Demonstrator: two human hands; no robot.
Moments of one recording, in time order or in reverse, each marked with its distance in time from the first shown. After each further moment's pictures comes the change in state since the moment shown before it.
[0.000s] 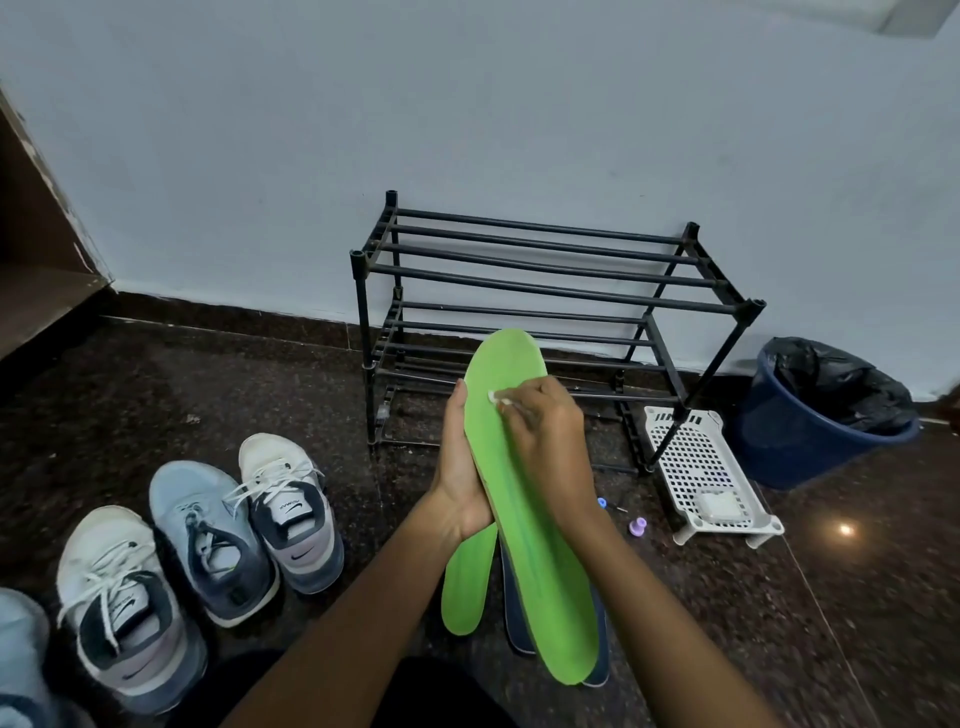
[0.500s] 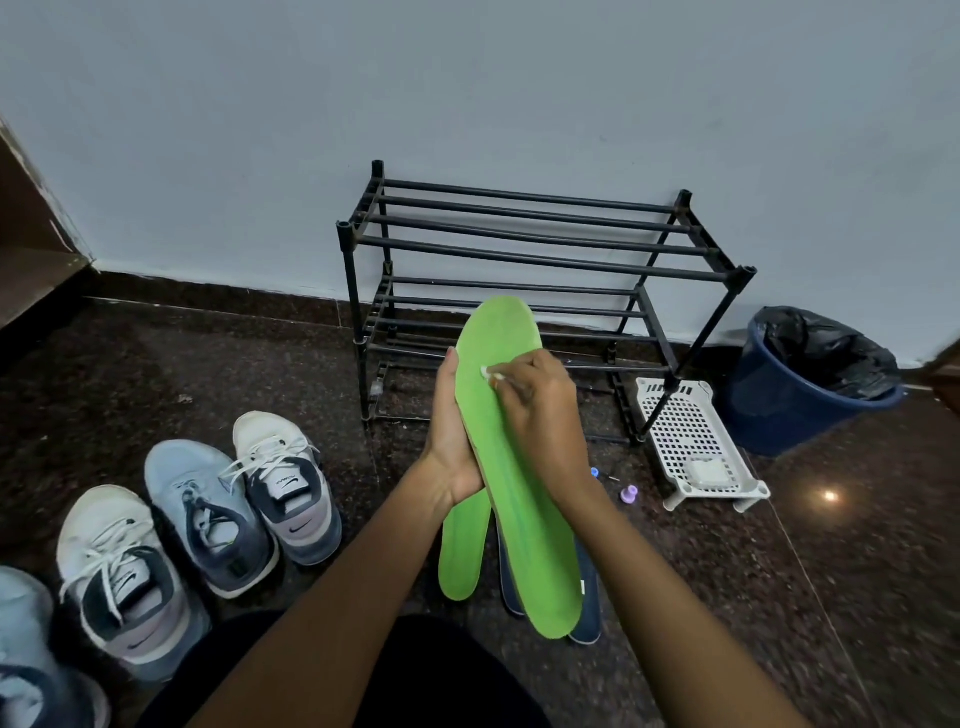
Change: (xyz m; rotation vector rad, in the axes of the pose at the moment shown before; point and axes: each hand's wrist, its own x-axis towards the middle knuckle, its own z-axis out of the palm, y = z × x) left_hand -0.004 0.002 0.004 -0.013 -0.005 0.019; right_hand -0.006 -0.002 -0.003 -0.016 -0.009 0.011
